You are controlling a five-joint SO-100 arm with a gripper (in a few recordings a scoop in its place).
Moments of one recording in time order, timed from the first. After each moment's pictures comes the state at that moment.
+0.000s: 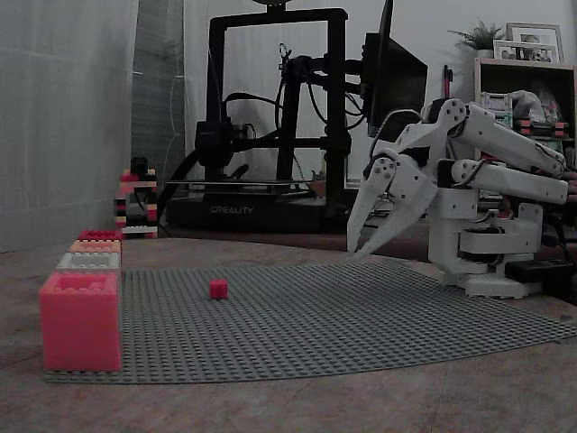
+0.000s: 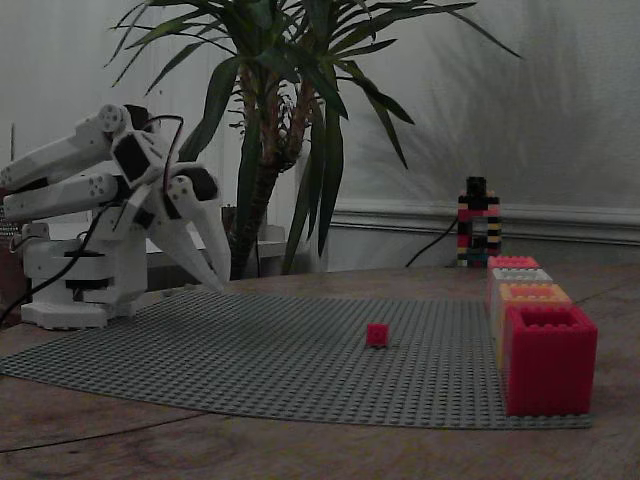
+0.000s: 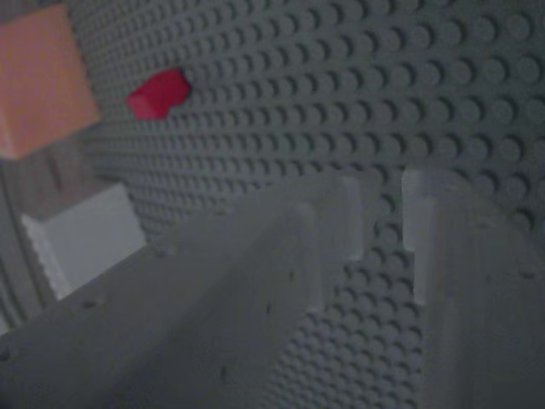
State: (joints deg) arm 0.7 183.6 163.9 78.9 -0.6
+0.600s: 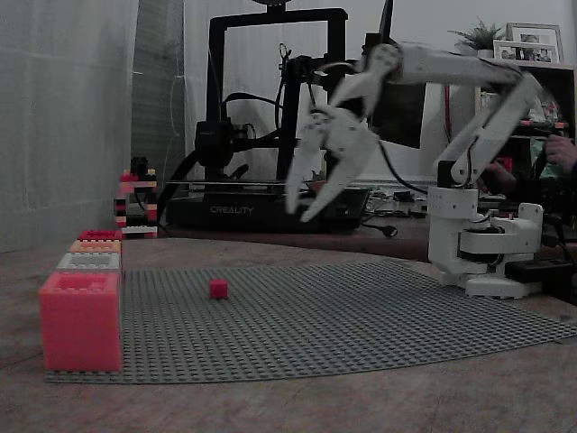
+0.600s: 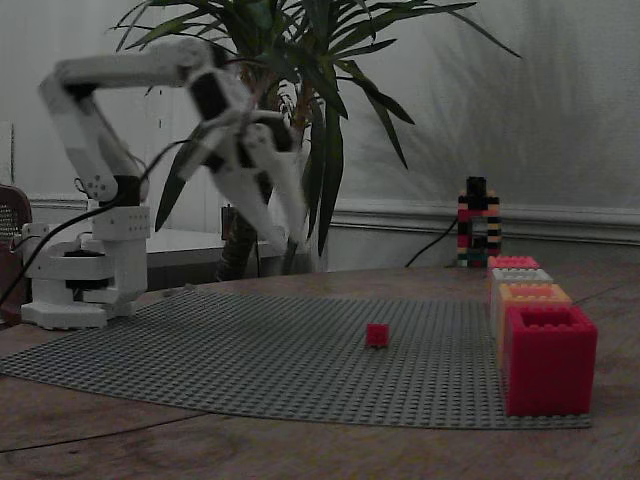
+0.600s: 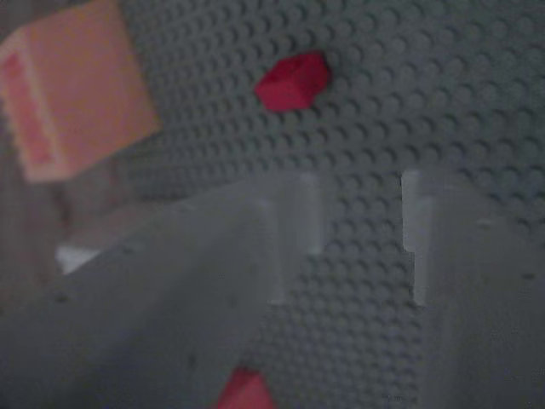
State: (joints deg) arm 0.7 114.3 116.8 67.9 0.8
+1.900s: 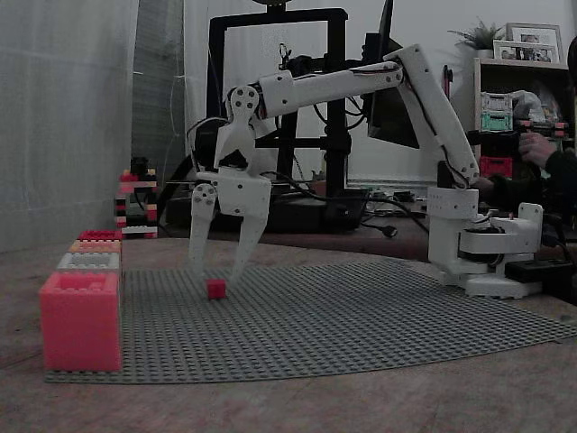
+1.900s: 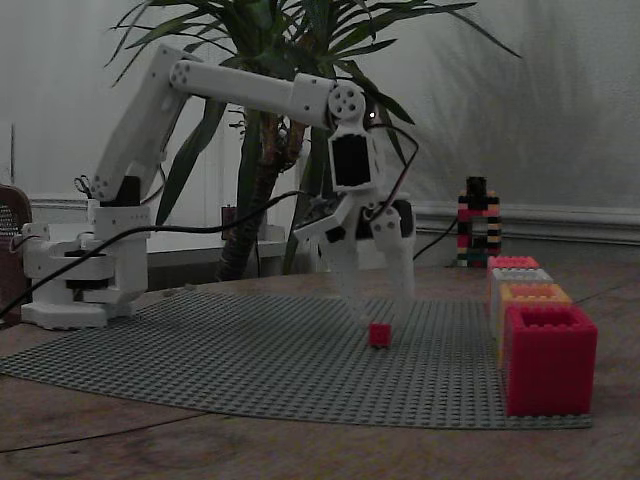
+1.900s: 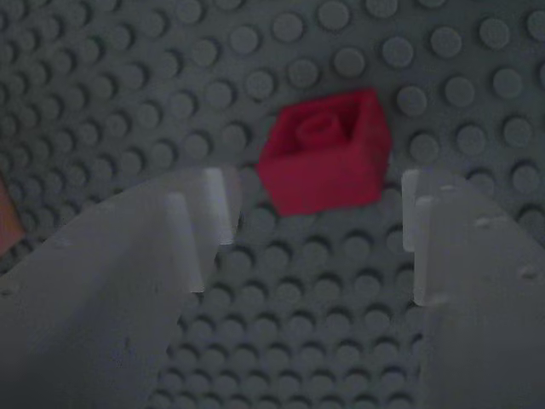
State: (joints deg) arm -1.3 60.1 70.6 76.3 0.3
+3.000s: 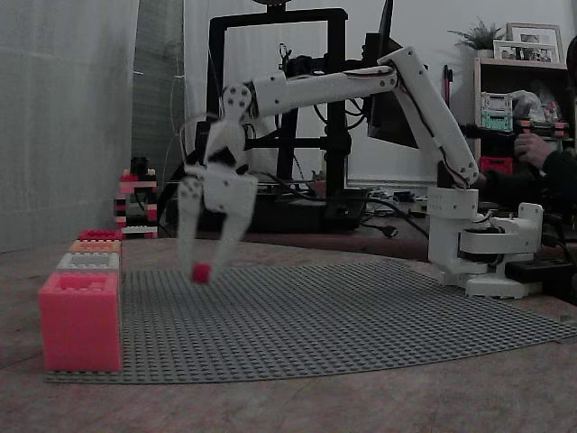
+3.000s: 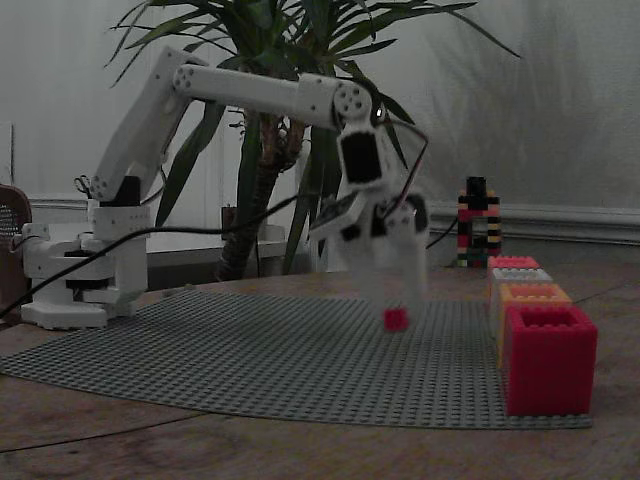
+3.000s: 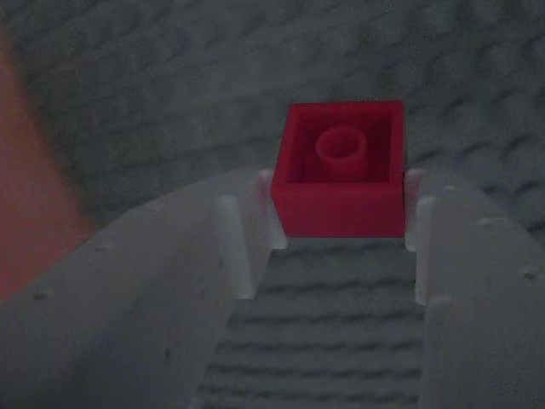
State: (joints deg) arm 0.4 57.1 60.7 75.7 0.3
